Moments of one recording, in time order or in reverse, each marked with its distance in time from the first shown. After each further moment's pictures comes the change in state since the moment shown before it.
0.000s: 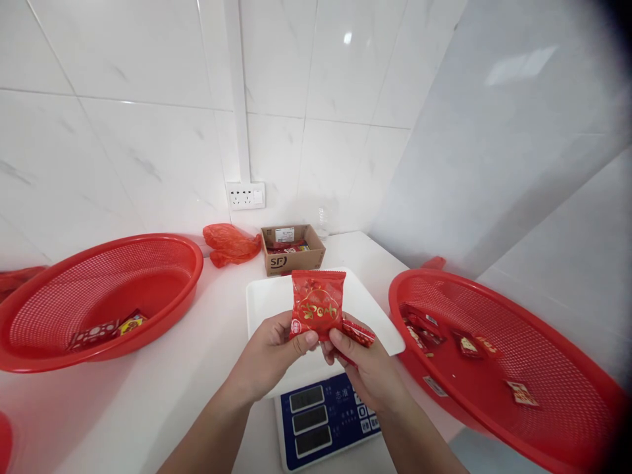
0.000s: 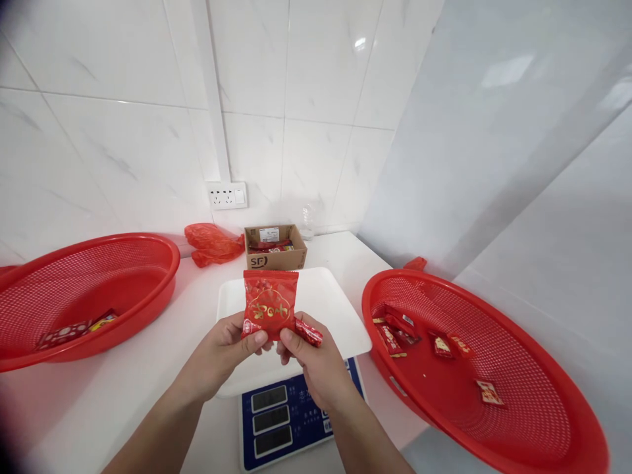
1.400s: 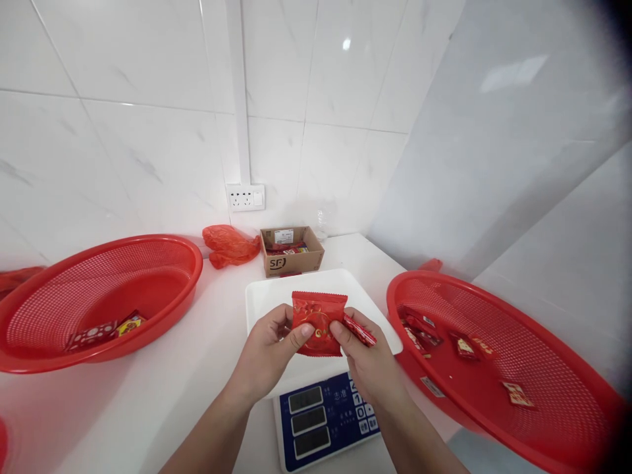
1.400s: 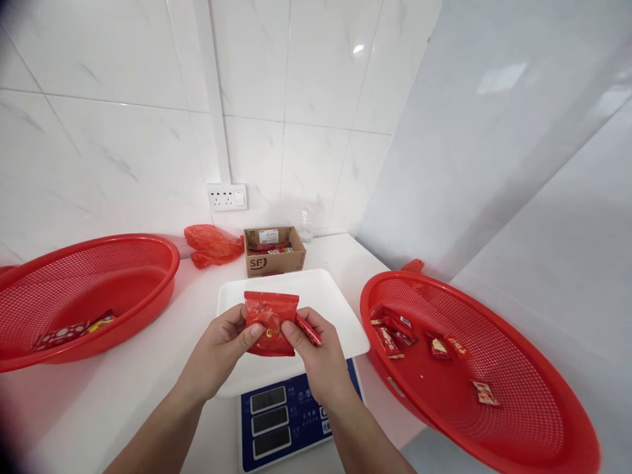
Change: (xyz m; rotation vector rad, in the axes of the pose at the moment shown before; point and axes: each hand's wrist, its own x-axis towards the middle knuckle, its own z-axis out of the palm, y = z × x) left_hand -0.001 -0.008 0.000 0.091 0.223 -0.033; right_hand 0.004 0.000 -0.003 -0.117 0.107 -0.144
